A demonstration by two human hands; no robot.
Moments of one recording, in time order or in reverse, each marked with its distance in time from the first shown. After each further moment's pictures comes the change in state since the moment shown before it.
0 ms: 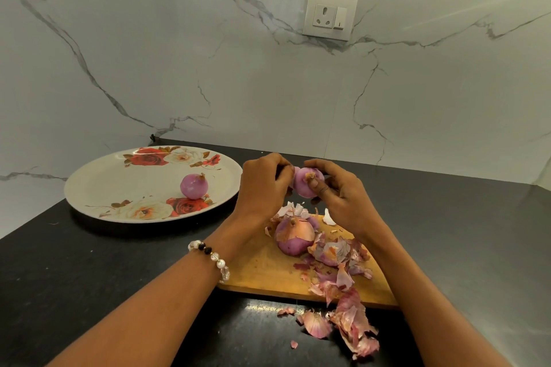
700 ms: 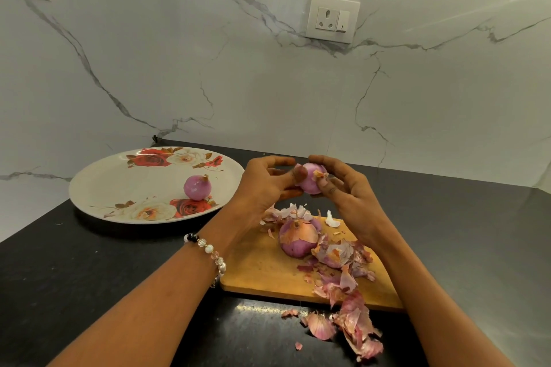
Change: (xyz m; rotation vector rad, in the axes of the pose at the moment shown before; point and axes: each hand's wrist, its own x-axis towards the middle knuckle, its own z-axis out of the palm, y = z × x) left_hand 0.004 0.006 -0.011 -0.731 -0.274 -0.529; right_hand -0.005 -0.019 -0.003 0.345 -0.007 0.139
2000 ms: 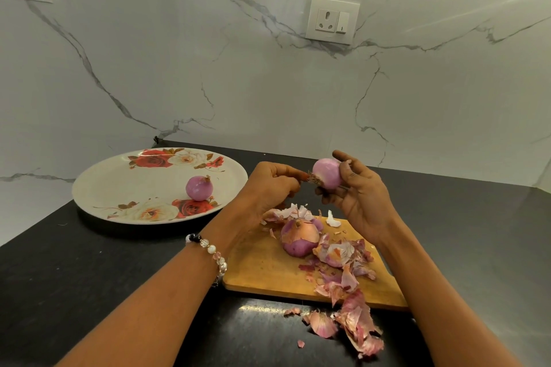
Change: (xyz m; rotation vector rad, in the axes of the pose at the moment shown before) left_hand -0.002 0.003 0.000 0.315 -0.030 -0.014; right_hand 0.001 -0.016 -0.003 0.543 0.212 0.255
